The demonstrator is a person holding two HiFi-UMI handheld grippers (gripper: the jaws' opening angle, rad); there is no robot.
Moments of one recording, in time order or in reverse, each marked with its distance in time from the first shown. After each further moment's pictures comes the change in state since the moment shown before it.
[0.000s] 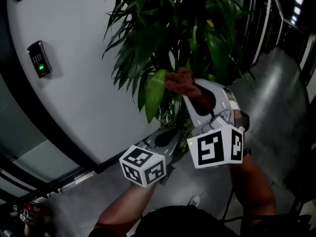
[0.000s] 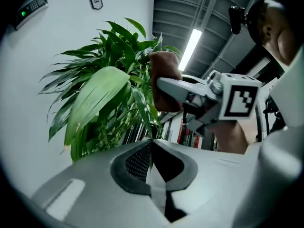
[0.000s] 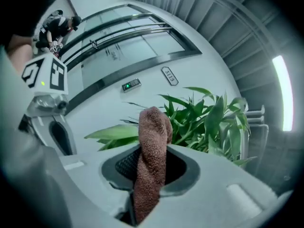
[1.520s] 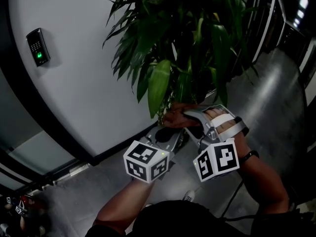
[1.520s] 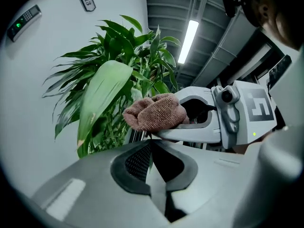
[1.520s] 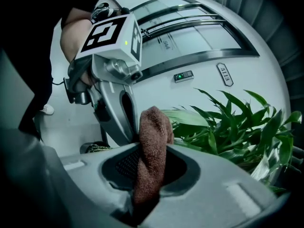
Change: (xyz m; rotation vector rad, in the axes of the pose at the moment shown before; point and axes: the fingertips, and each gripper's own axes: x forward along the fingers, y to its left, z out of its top) left arm 0.002 0.011 -0.024 0.066 0.050 0.066; right arm -0.026 0.122 -0.054 -0.400 0.075 0.432
